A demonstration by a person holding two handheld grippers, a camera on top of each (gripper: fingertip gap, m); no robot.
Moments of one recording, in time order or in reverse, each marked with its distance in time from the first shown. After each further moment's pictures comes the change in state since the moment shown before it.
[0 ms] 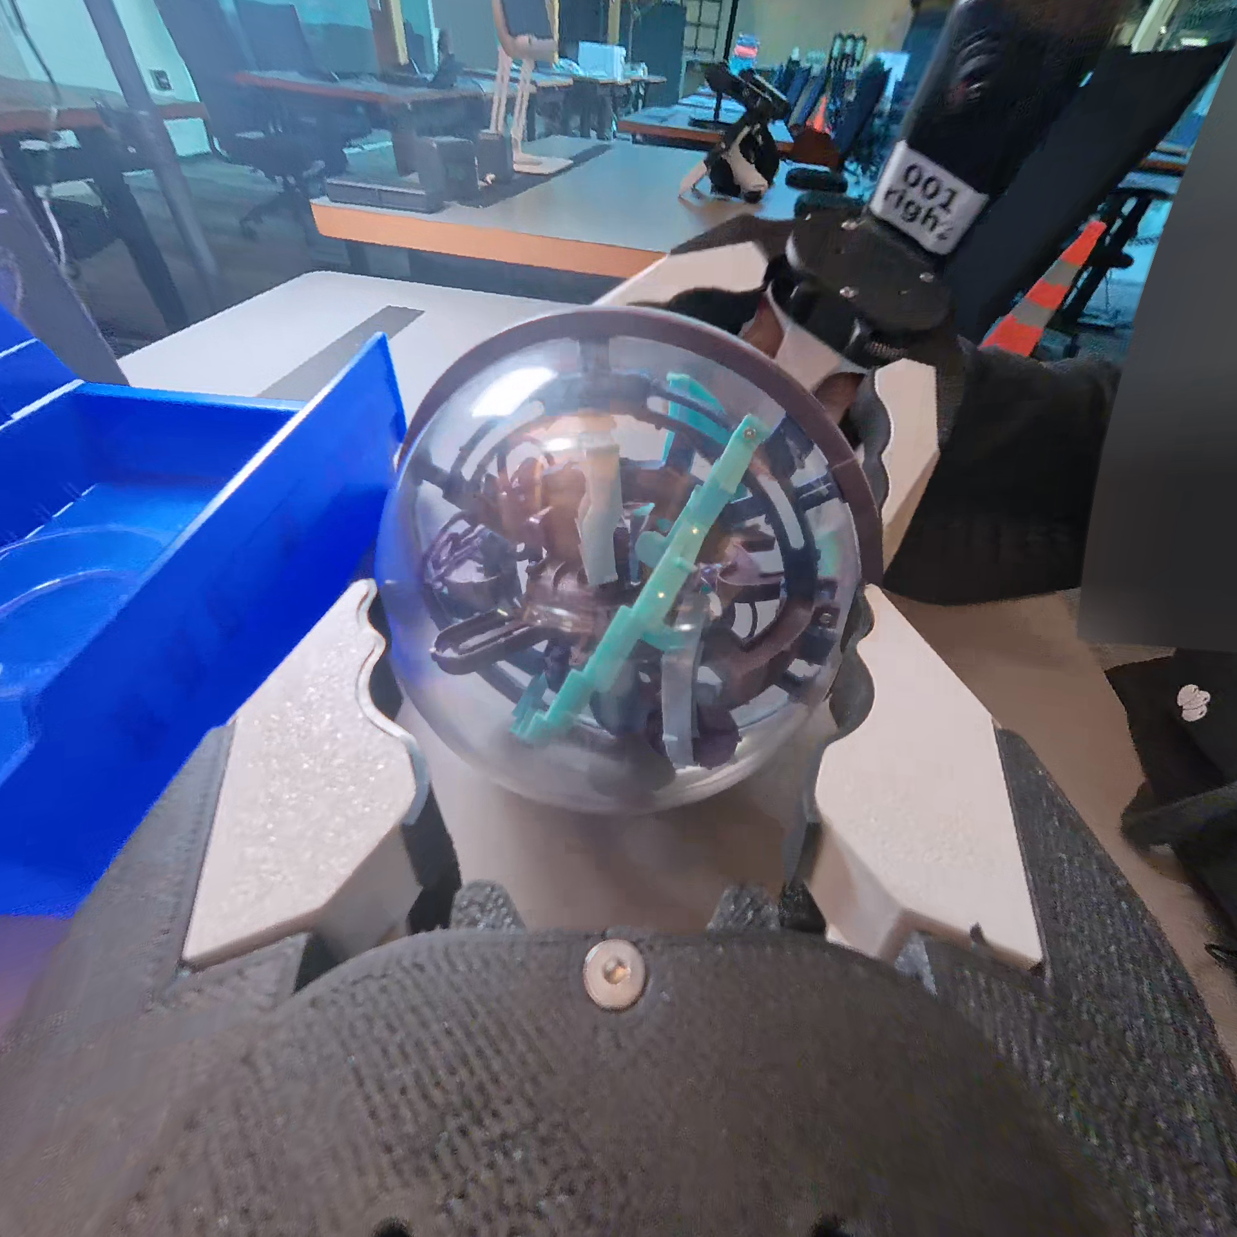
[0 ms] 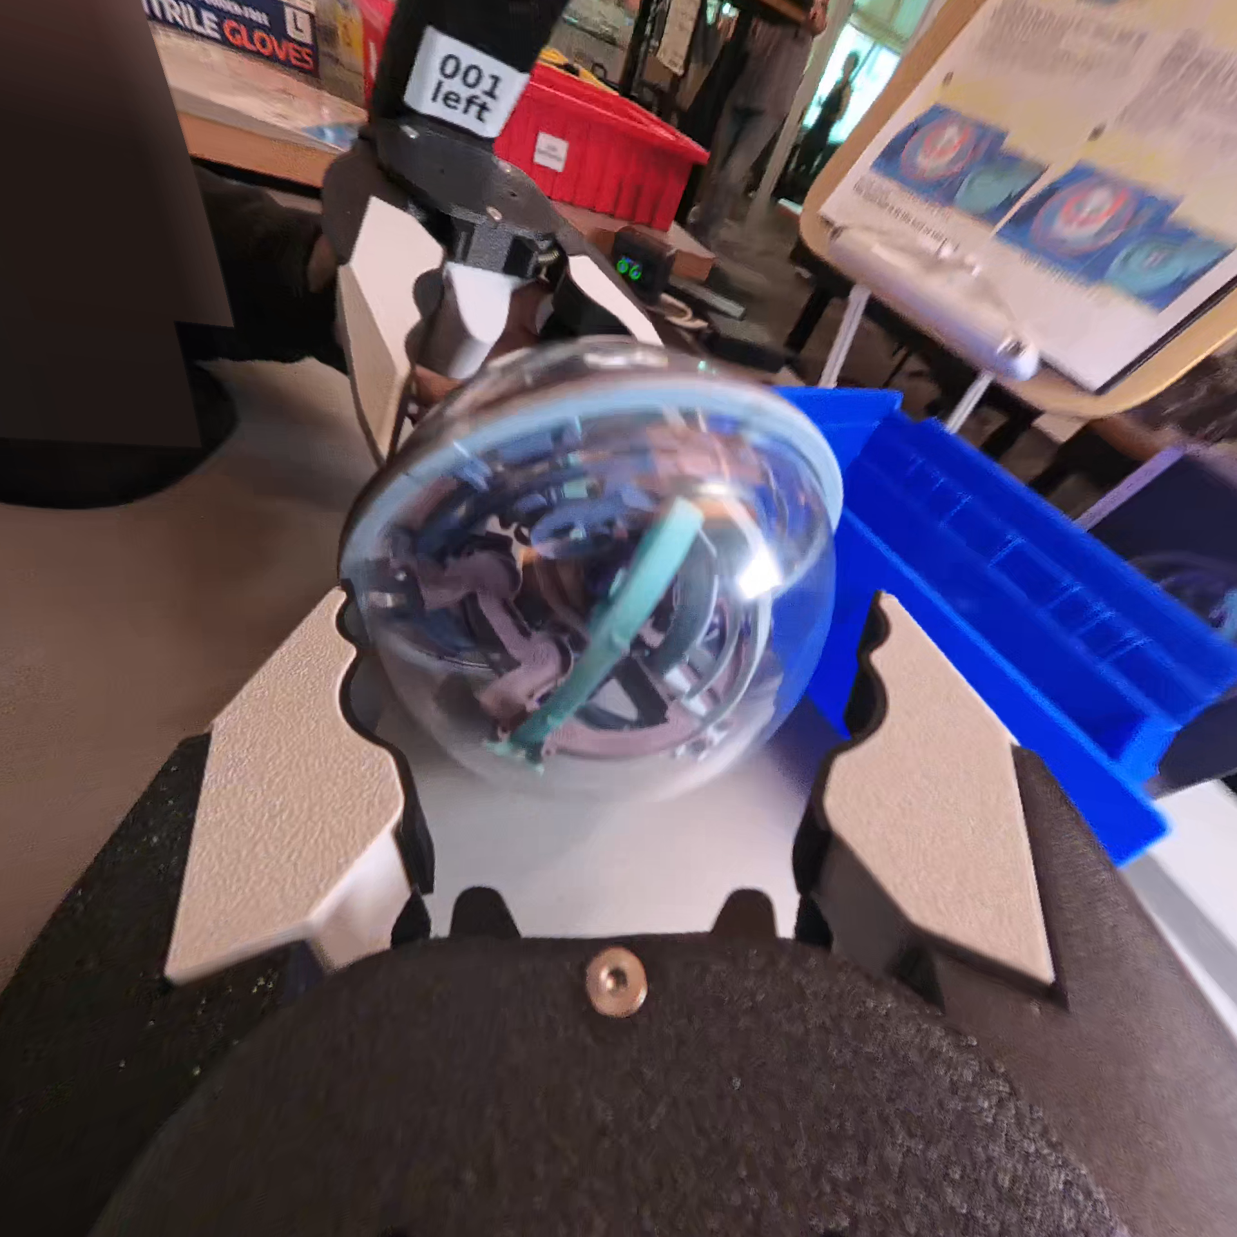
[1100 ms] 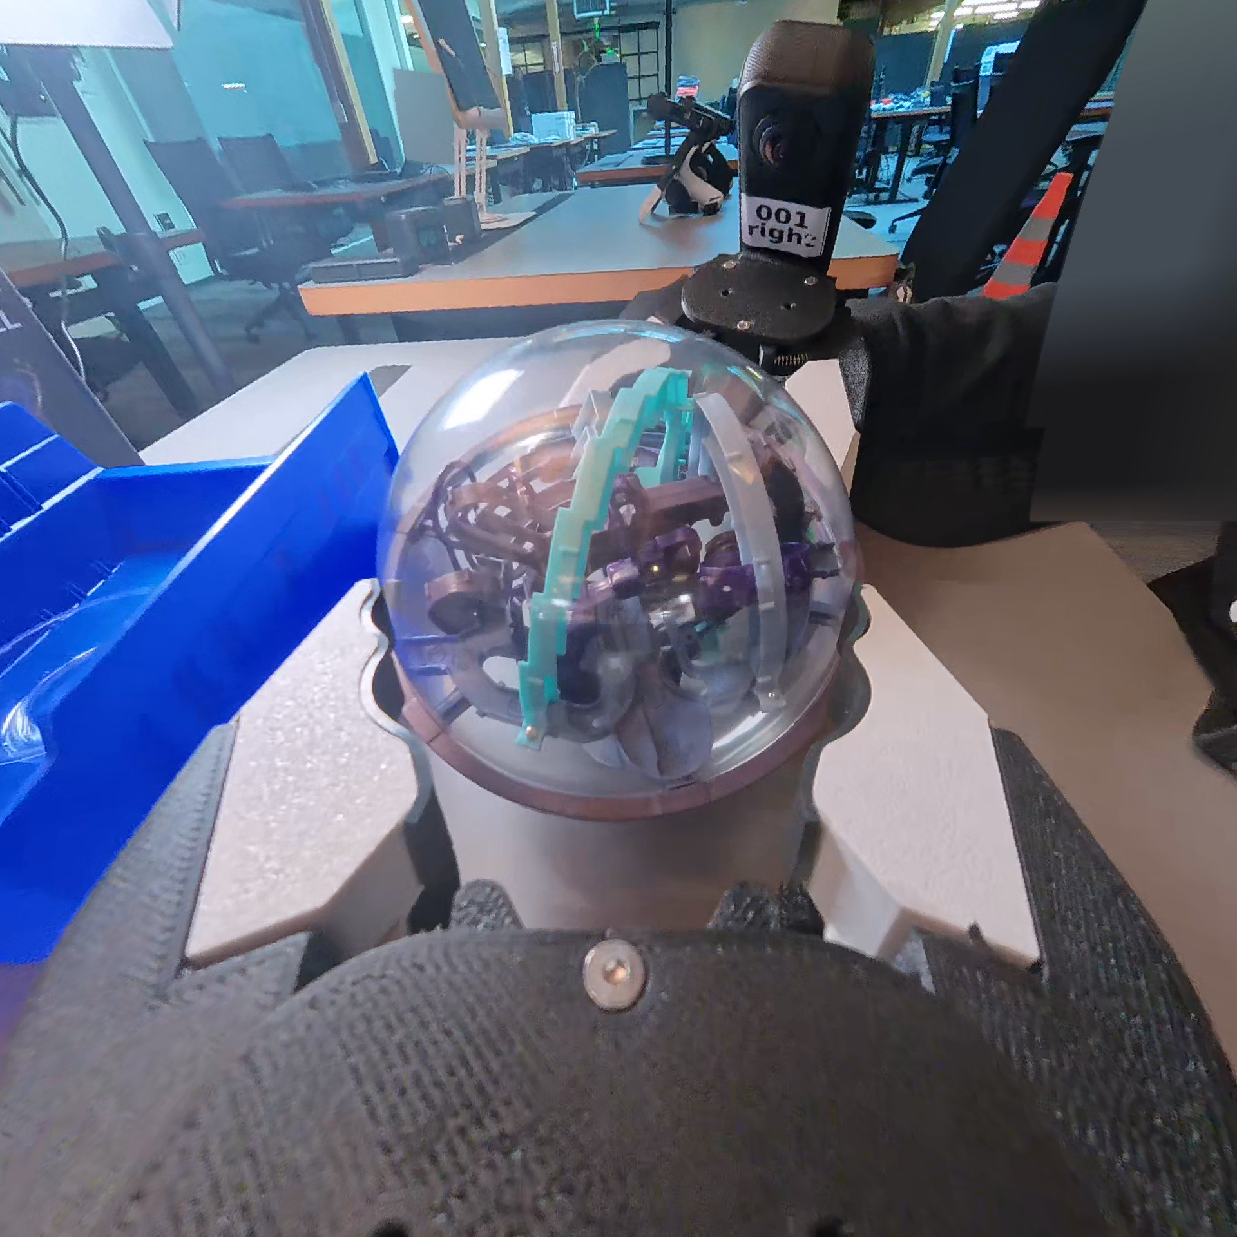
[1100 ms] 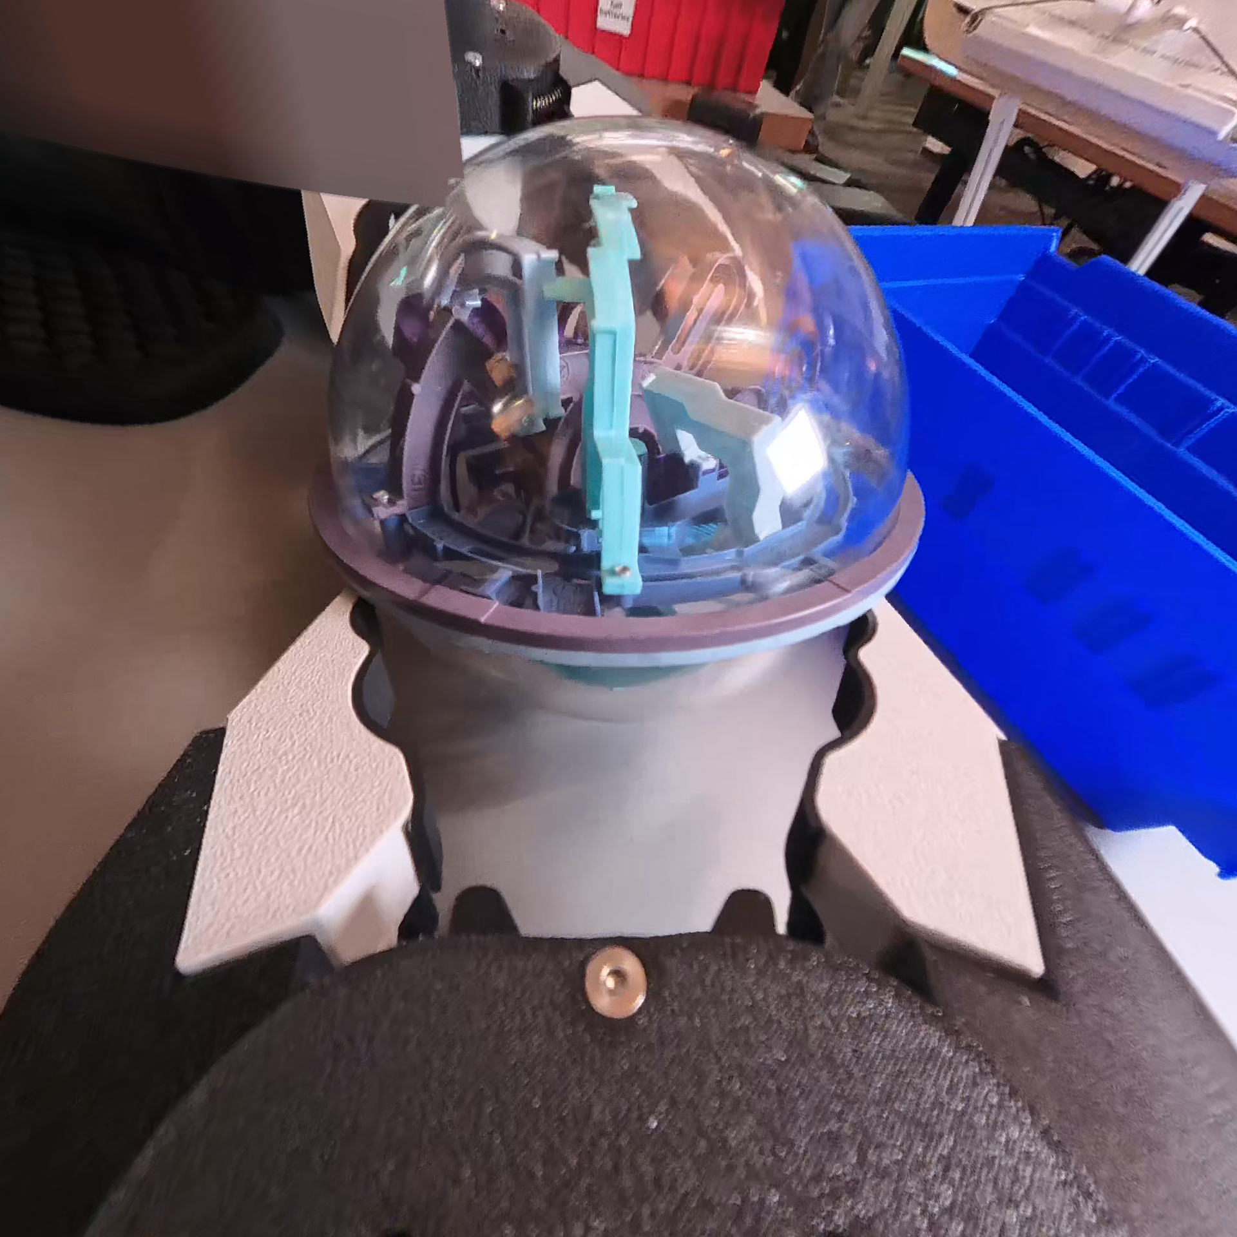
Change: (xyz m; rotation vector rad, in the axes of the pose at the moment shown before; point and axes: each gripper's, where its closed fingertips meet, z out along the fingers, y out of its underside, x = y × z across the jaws) left arm 0.004 0.013 -0.006 0.060 0.034 0.155; right arm -0.011 0.046 0.007 -0.094 -0.136 0.101
